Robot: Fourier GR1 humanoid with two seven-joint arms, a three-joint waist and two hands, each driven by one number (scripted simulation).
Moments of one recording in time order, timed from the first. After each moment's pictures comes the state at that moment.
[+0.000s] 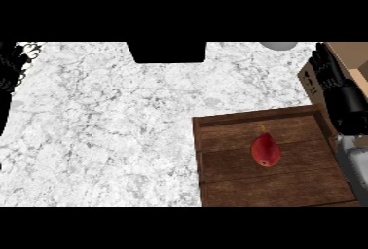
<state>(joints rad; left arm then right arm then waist) -0.25 0.59 0.01 -1.68 0.12 0.16 0.10 -0.34 -0.46 0.07 -1.43 -0.14 -0.10 -0.14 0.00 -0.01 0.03</state>
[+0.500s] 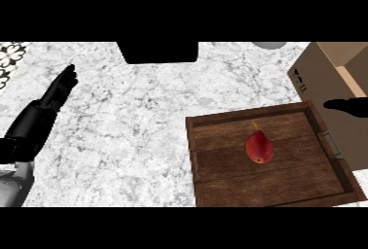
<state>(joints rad) -0.19 0.52 -0.13 -1.64 0.10 0.04 0.00 -0.35 -0.71 -0.04 -1.52 -0.10 -0.11 0.27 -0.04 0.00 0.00</state>
